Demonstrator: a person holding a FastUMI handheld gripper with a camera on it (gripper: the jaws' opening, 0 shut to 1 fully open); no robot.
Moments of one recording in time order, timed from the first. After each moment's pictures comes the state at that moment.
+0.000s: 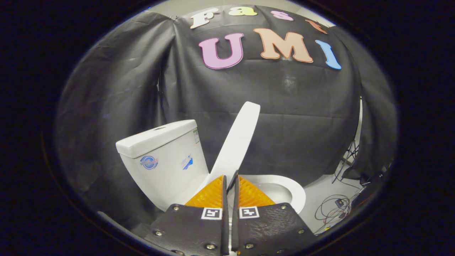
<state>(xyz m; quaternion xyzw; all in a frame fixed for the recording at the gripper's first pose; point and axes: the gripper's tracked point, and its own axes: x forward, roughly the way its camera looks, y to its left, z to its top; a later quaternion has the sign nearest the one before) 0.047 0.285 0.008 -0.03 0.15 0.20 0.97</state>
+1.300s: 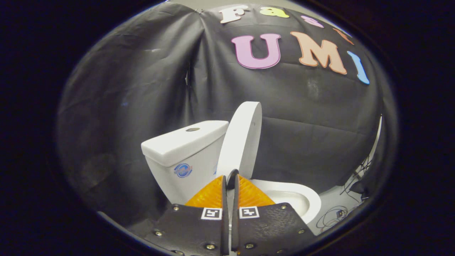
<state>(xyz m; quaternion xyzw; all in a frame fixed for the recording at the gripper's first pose) 0.022 0.391 0.028 -0.08 0.16 0.29 0.94</state>
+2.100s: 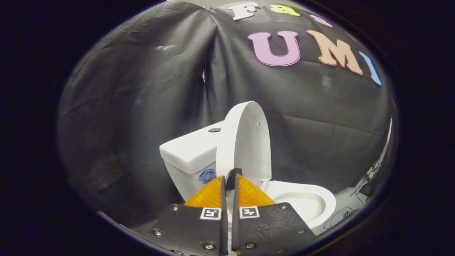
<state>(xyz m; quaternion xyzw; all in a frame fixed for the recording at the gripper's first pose) 0.008 0.448 0.019 -0.08 0.16 0.34 0.92</state>
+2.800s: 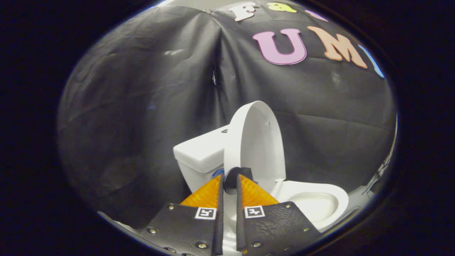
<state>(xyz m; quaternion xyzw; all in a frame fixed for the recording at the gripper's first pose) -0.012 0.453 0.018 -0.03 0.18 0.40 0.90</state>
